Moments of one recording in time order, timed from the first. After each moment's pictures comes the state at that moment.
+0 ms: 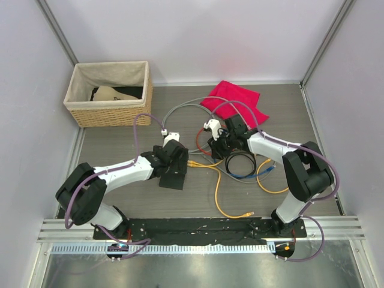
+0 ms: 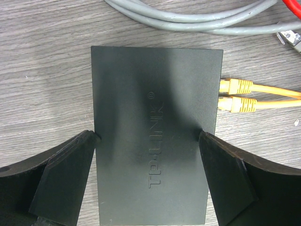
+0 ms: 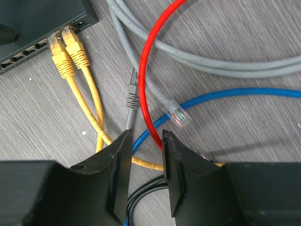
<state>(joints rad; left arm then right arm) -0.78 1.47 0.78 -0.29 -0.34 -0.55 0.48 1.66 0.99 -0.26 -0.41 -0.32</state>
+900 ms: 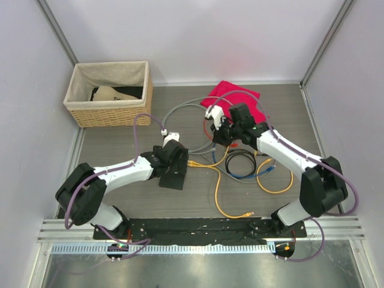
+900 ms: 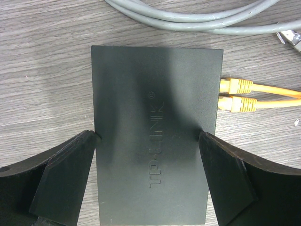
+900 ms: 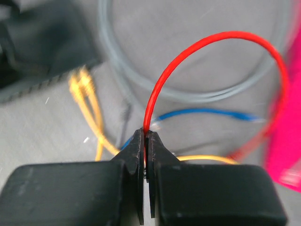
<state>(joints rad) -0.78 1.47 0.78 -0.29 -0.34 -0.55 0.50 1.53 1.09 -0.36 -0.37 -0.39</state>
